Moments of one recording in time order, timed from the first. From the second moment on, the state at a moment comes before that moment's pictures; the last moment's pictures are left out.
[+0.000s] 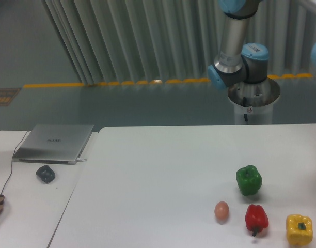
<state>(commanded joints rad) 2.74 -1.93 -1.42 -1.20 1.71 1.98</state>
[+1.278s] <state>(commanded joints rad) 2.80 -1.93 -1.44 -1.15 1.56 1.98</state>
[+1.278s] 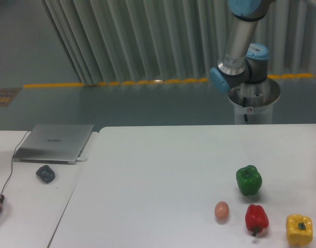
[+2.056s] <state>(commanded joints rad) 2.69 -1.87 -1.49 -1.24 1.52 1.80</state>
